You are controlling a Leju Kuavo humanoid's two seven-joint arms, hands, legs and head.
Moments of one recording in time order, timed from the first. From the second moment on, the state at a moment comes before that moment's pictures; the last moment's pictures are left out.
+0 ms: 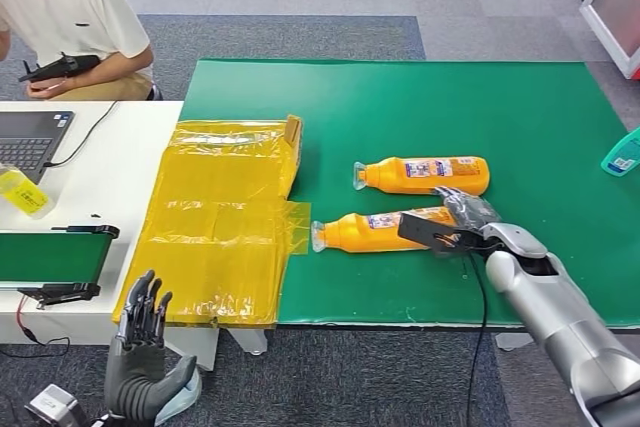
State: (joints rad) left arm 0.39 -0.36 0.11 -1.69 -0.07 -0.38 -0.67; right arm -0.62 -0.28 0.48 -0.93 0.69 0.19 -0.01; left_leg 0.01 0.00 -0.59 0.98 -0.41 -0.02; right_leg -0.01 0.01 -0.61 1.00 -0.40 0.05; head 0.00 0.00
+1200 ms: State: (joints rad) left arm 0.40 -0.37 0.11 -1.71 -0.06 -0.39 -0.67; right arm -0.65 -0.11 0.68 -0.79 0.79 0.14 -0.01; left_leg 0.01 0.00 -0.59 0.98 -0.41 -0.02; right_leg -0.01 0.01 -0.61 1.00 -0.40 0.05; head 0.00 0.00
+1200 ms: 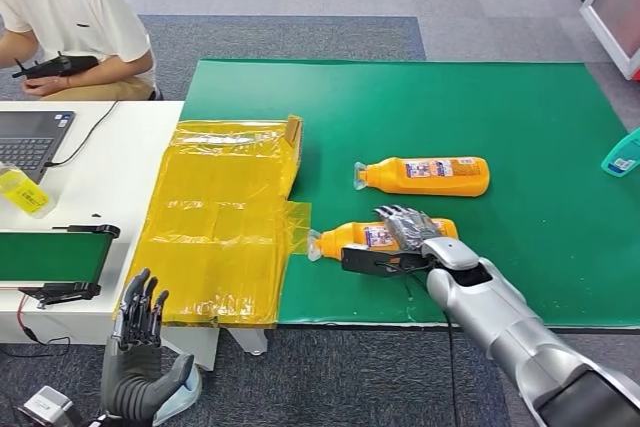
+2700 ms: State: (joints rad) left arm 0.37 -0.29 -0.17 -1.86 -0.16 -0.28 -0.61; right arm 0.00 0.17 0.42 -1.66 0.46 -0.04 -0.52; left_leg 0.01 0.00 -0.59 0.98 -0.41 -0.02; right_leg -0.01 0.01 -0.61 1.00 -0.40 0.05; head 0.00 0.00
